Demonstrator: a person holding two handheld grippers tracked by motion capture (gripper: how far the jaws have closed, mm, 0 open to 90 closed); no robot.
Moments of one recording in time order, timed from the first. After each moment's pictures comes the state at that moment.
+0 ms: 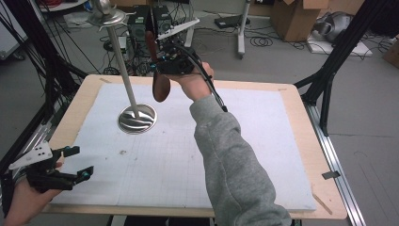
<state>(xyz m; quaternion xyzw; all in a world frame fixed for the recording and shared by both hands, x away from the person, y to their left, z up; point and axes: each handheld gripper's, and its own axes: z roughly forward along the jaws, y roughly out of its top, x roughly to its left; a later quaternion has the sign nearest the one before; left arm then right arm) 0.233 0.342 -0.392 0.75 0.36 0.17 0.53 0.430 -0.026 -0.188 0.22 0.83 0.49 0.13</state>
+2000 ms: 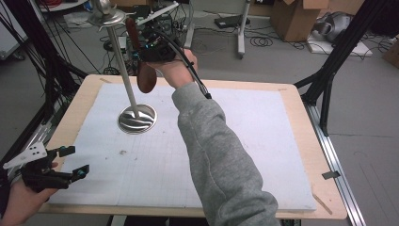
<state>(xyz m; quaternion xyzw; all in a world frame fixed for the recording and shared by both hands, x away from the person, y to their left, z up) 0.234 0.354 -0.395 0.74 0.37 0.17 0.53 0.442 0.014 -0.165 0.22 0.84 0.49 0.13</state>
